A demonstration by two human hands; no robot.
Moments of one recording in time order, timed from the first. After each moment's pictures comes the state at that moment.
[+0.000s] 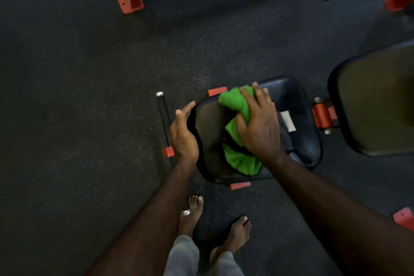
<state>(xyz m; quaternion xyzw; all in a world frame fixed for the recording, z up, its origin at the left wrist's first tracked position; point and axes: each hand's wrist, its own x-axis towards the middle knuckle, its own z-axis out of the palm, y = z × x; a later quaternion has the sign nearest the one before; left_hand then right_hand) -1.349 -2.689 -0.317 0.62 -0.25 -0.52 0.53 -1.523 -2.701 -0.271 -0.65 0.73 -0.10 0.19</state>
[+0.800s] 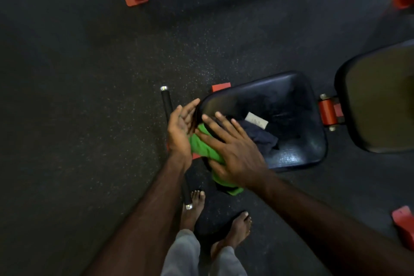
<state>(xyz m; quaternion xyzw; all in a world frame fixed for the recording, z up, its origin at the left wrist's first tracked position) -1.320 -2.684 -0.299 0.56 -0.14 -0.67 0.47 -1.481 -2.641 -0.275 -0.86 0.49 0.02 0.17</state>
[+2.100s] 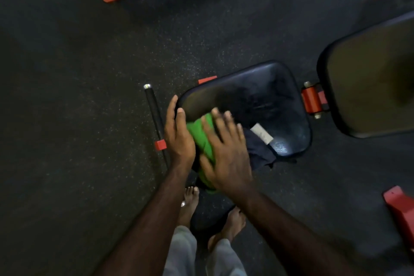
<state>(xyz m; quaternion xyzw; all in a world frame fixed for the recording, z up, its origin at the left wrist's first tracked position) -1.369 -2.670 -0.311 0.67 -0.30 -0.47 0.49 -1.480 -2.608 -0.275 -0.73 0.65 -0.06 0.19</state>
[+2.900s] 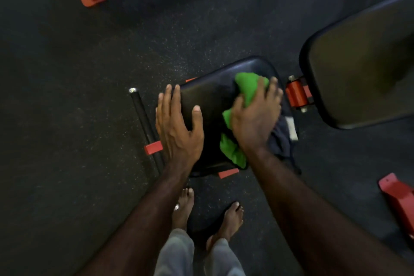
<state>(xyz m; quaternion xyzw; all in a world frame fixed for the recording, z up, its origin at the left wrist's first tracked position) -1.399 -2.671 -0.291 0.69 -0.59 -0.27 0.32 -1.550 -2.687 -0.272 -0.43 0.88 -0.14 0.14</state>
